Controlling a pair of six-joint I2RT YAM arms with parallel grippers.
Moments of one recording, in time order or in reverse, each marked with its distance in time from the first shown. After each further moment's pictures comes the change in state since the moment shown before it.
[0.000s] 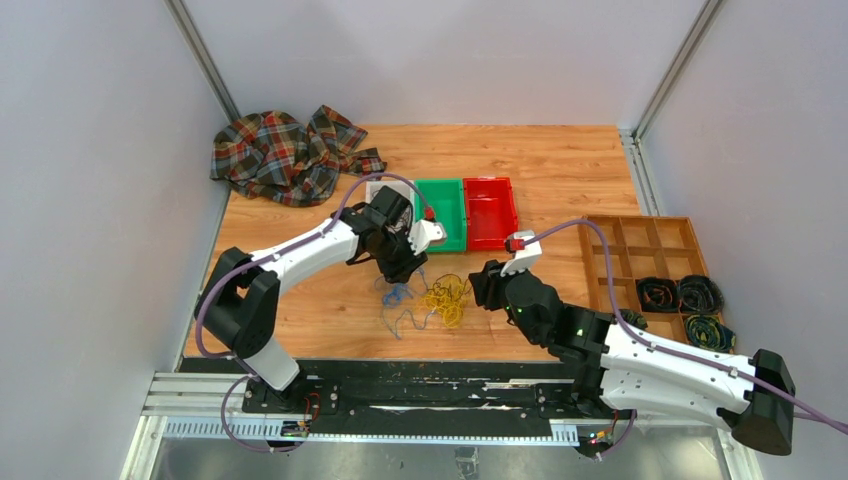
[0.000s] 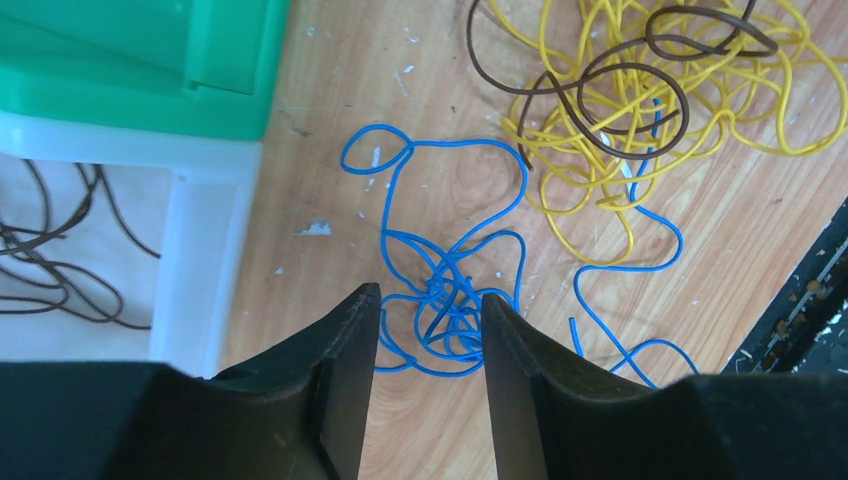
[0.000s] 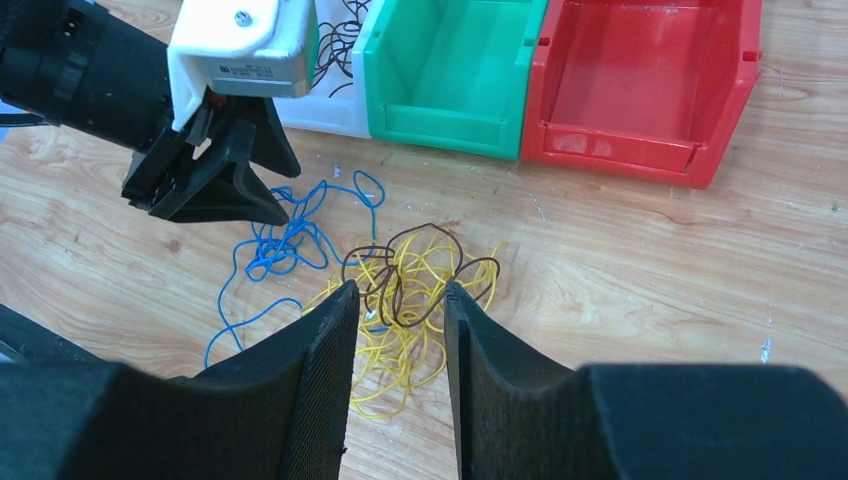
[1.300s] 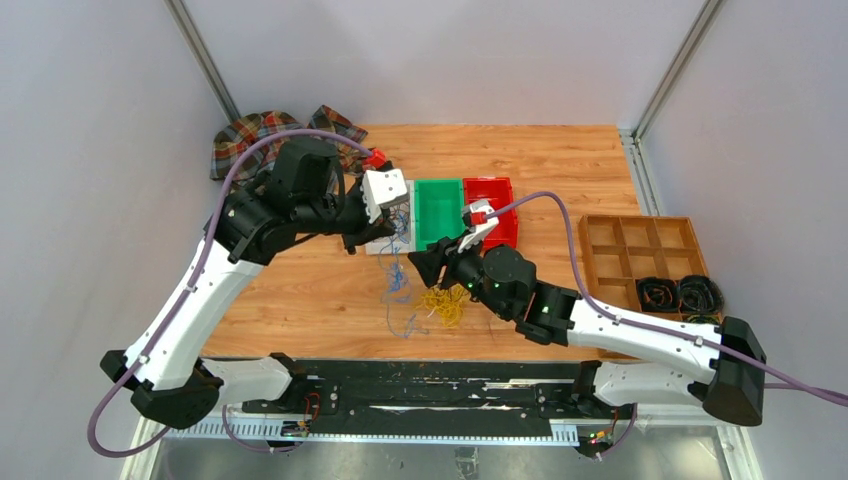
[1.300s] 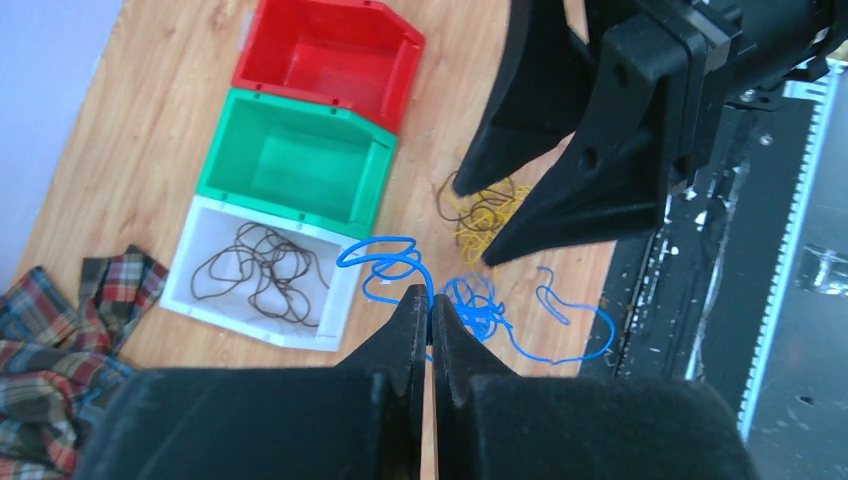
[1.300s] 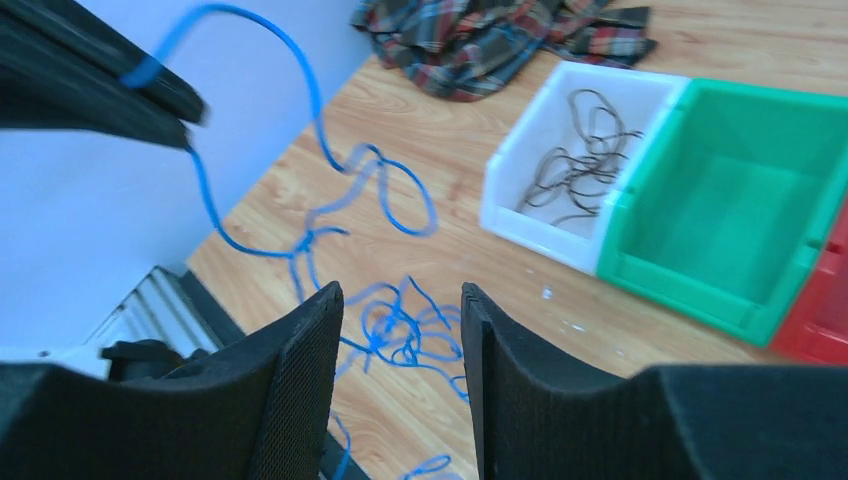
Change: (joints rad) left arm -0.019 -0.401 0.521 -0.433 0.135 -0.031; right arm 0.025 0.257 0.235 0.282 -0.231 -0.078
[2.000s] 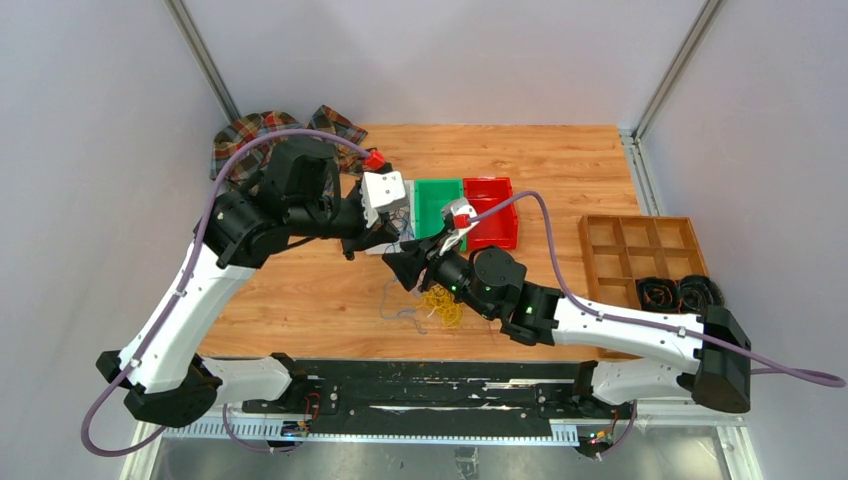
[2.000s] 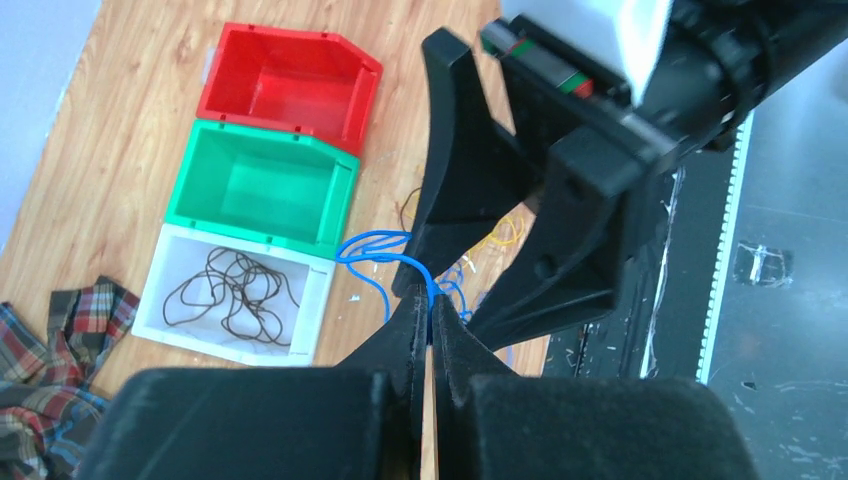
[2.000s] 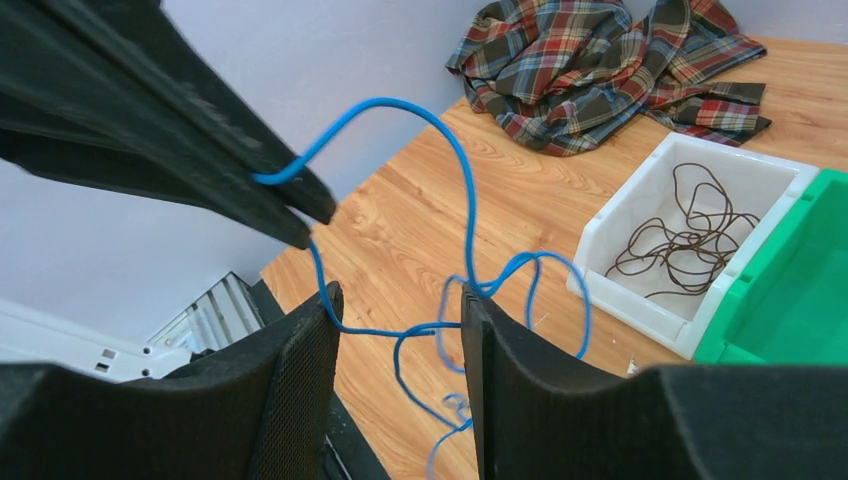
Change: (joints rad) left arm -0.060 0.002 0.063 -0.060 0.029 -0.042; right arm 0.074 0.093 0.072 0.185 -0.080 -0.056
